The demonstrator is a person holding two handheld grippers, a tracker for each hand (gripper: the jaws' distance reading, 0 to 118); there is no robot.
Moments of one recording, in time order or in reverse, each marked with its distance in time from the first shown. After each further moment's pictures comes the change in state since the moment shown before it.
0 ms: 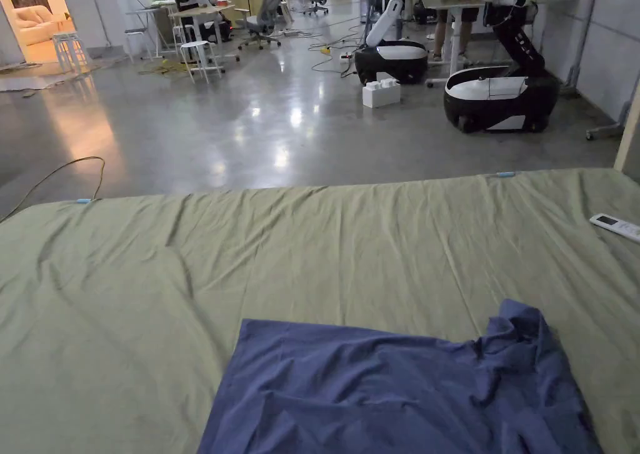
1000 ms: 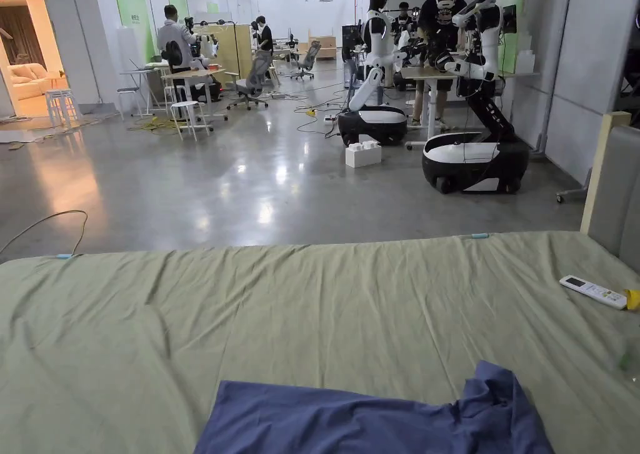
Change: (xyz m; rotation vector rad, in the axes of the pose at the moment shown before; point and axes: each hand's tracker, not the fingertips) left arm 0.115 0.079 0.148 0.644 0.063 -0.325; right arm -0.105 0.088 0.154 0.544 0.199 0.345
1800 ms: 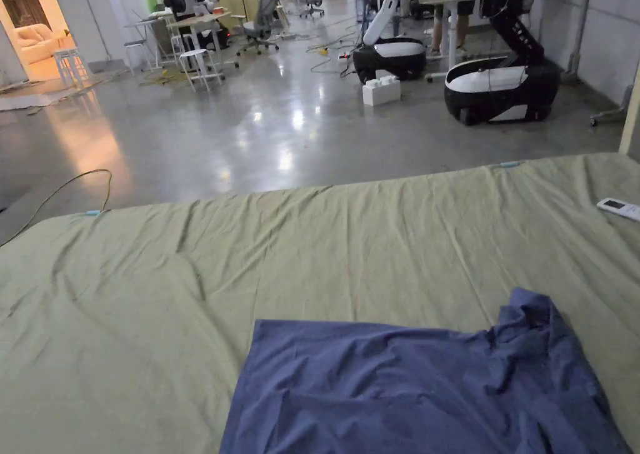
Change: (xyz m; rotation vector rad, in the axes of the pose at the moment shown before) left arm -0.029 -0.064 -0.043 -0.274 -0.111 0.069; right arm -0.005 -0.033 -0.010 -0.133 0.024 0.011
